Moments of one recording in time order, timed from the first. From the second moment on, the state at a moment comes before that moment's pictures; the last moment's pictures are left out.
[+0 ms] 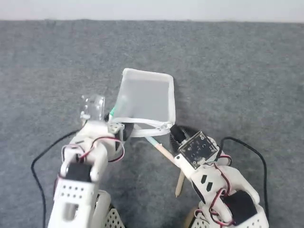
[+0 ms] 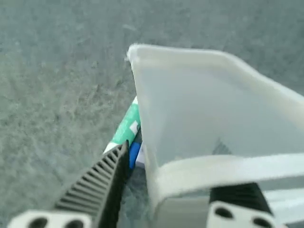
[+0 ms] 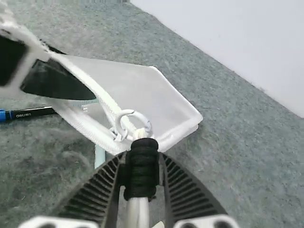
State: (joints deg) left arm 1.9 -72.3 79.9 45.6 6.9; right arm -32.4 -99.7 72.4 61.3 16.9
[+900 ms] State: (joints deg) left arm 1.9 -55.0 58.8 55.8 3.6; right arm -25.9 -93.3 68.5 63.7 15.6
